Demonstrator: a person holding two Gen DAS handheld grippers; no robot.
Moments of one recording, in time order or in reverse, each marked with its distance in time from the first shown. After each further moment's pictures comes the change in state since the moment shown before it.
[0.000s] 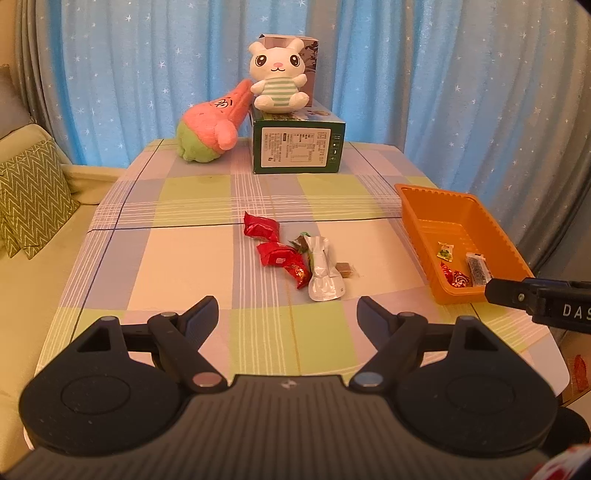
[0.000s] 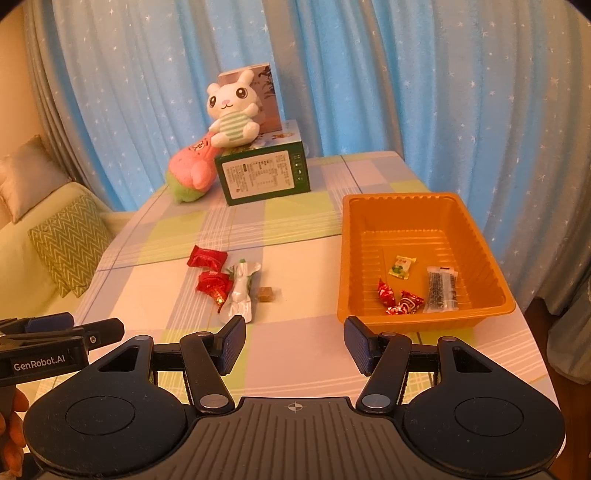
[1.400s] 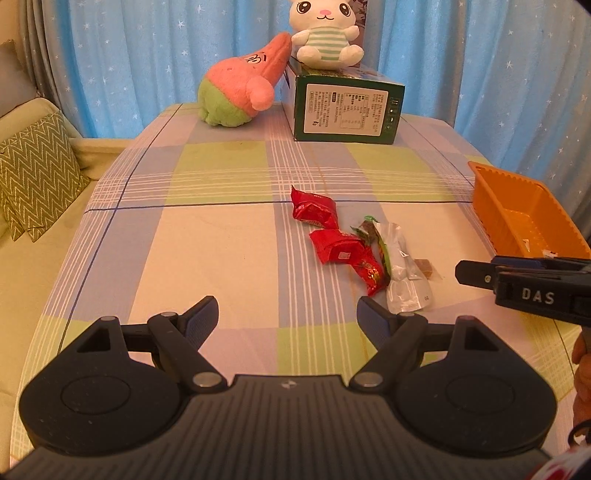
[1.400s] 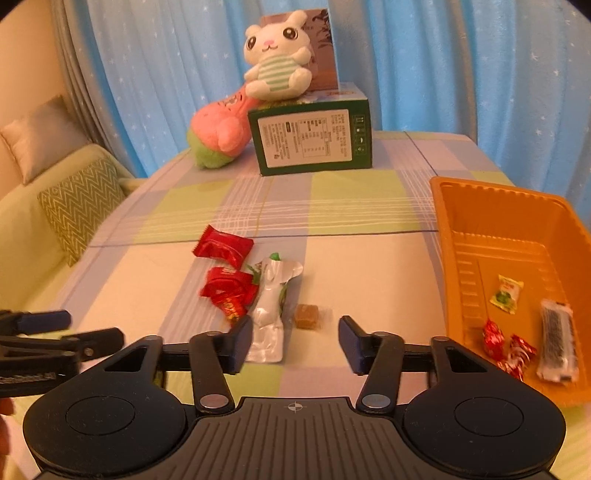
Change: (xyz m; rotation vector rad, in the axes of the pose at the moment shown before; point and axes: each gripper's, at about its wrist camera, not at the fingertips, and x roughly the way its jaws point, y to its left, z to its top) left arm 0.114 0.052 0.009 -0.019 0.082 0.068; right arm 0.169 0.023 0.014 -0.111 0.068 0.097
